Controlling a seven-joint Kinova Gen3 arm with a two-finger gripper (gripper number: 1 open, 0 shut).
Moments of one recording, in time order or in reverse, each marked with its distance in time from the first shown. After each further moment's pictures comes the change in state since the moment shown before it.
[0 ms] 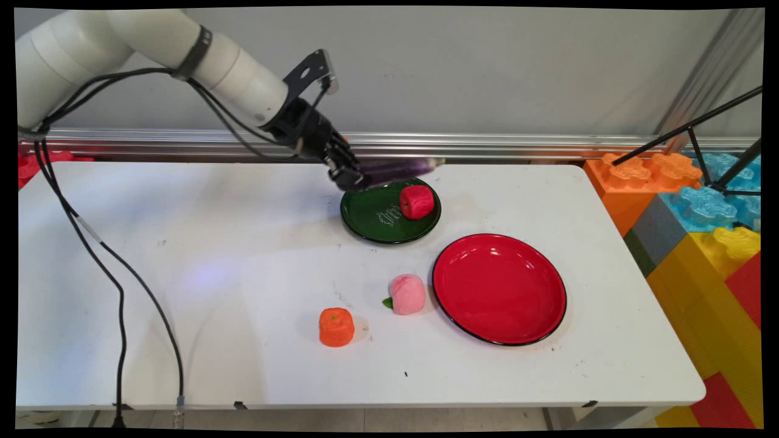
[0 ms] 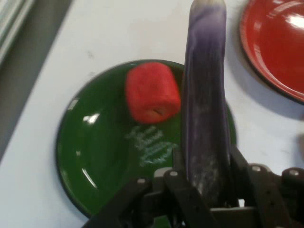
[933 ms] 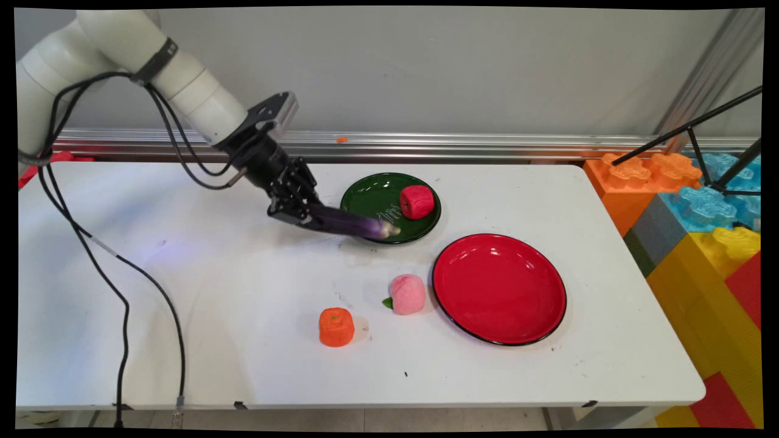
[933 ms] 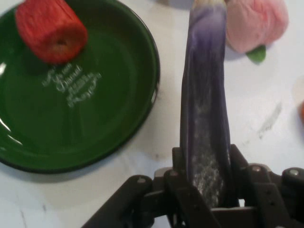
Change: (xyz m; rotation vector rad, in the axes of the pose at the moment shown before) arm -0.065 -0.015 -0.011 -0.226 -0.111 0.296
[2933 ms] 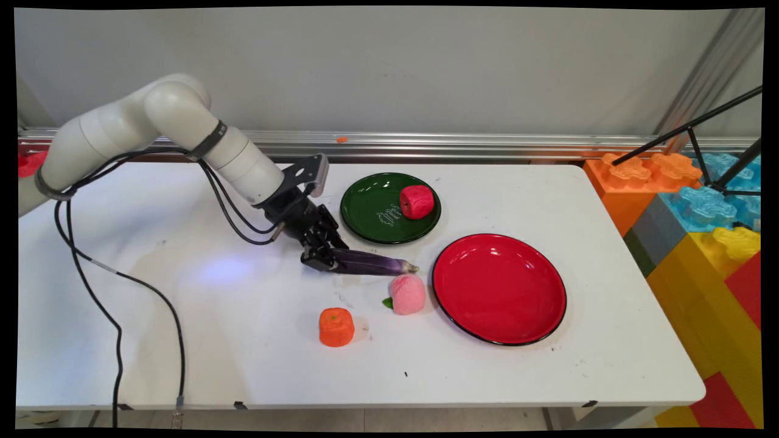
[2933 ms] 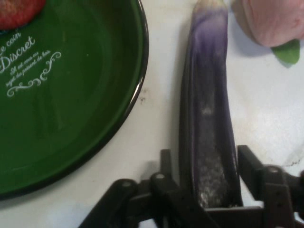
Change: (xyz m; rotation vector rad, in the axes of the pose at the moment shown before) arm -0.015 0.015 0.105 0.000 0.006 -0.117
